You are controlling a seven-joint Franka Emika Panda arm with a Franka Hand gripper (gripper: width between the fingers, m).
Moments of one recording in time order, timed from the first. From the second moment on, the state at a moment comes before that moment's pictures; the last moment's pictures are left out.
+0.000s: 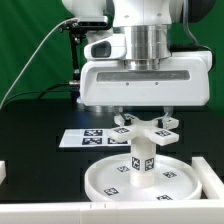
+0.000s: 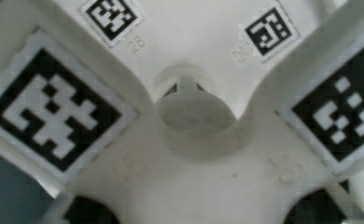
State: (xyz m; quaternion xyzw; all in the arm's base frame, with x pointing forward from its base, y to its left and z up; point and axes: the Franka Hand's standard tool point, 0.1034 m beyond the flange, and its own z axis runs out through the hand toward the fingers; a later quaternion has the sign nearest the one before) arm 0.564 0.042 0.099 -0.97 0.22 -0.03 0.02
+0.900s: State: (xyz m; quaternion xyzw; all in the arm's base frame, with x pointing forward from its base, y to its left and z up) arm 0.563 0.040 0.098 -0.78 0.62 -0.04 0.05
